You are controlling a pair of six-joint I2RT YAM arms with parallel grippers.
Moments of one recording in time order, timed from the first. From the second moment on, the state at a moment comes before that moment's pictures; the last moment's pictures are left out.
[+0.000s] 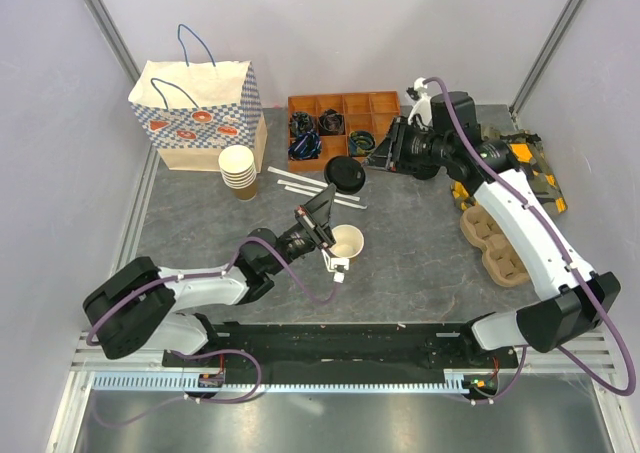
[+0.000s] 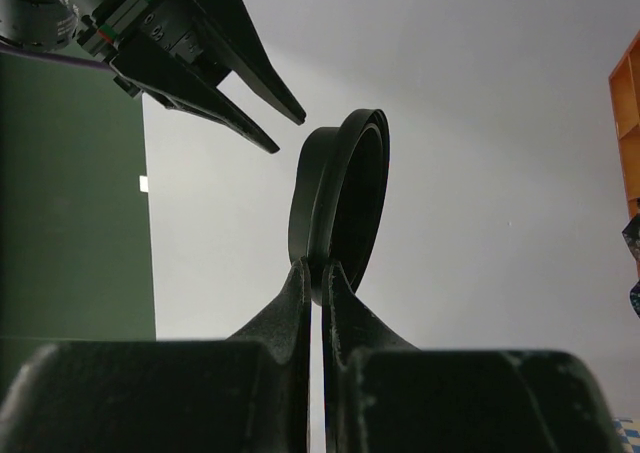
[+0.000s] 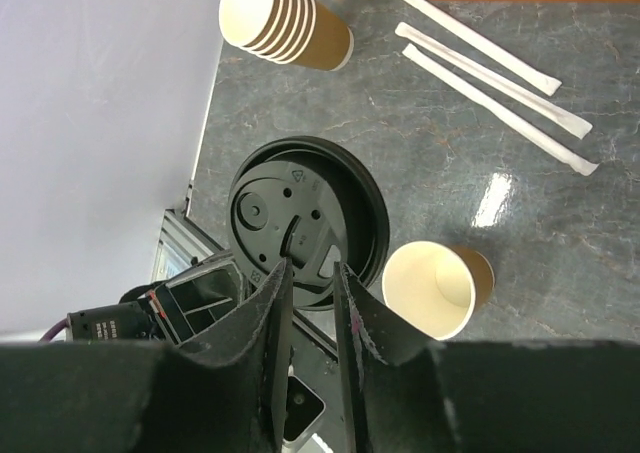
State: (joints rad) left arm -0.91 1.34 0.44 1.13 0.04 1.96; right arm 0.39 1.40 1.53 -0.67 -0.46 0.60
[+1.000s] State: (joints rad) left arm -0.91 1.40 0.46 1.14 0.05 1.96; right arm 0.43 1.41 1.45 -0.70 -0.37 0.64
